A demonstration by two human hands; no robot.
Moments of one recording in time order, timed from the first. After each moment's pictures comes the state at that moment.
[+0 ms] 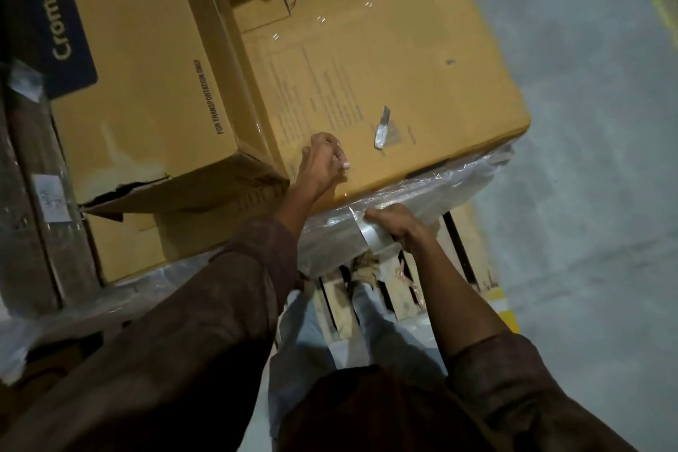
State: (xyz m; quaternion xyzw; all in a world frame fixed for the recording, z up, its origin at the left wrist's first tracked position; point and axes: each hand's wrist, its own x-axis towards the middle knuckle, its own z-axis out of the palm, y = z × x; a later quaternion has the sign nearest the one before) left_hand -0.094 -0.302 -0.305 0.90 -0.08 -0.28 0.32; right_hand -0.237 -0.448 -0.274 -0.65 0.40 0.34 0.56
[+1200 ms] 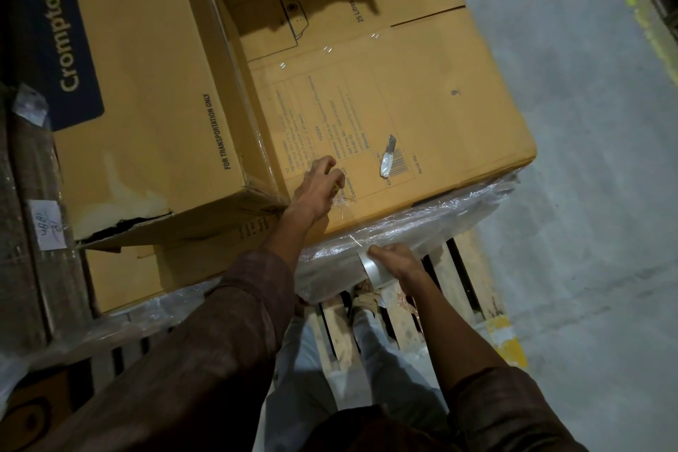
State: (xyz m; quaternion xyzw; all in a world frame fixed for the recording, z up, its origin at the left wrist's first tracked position) left_hand -0.075 -0.281 -0.335 0.92 -0.21 -0.25 0.22; right_hand -0.253 -0.437 -0.325 -0.63 0.42 0.30 0.58
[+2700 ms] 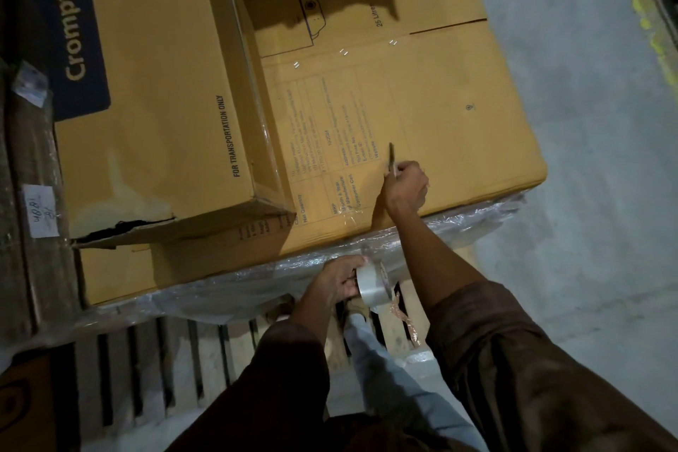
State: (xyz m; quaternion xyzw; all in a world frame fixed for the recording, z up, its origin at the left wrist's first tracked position) left_hand -0.205 -0.304 -0.346 0.51 0.43 -0.48 0.57; right_hand -0.102 -0.459 -0.327 -0.83 0.44 0.03 0.34
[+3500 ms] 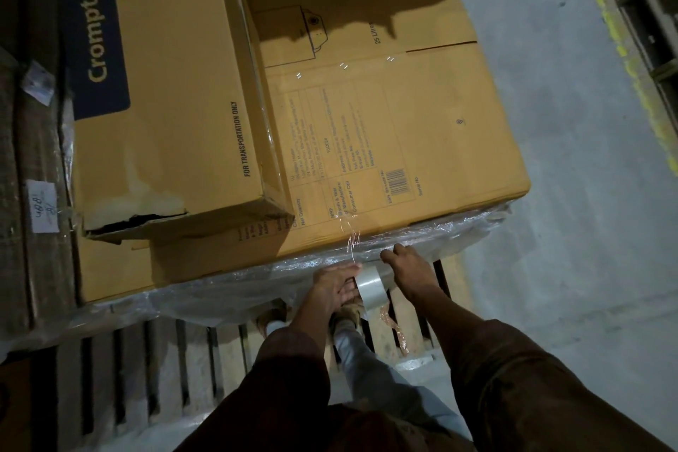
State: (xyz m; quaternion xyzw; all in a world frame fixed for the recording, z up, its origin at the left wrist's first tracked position) left_hand -0.222 -0.300 -0.339 0.51 0.44 -0.44 0.60; right_hand -0.251 -0.481 -0.335 -0.95 0.00 0.28 0.12
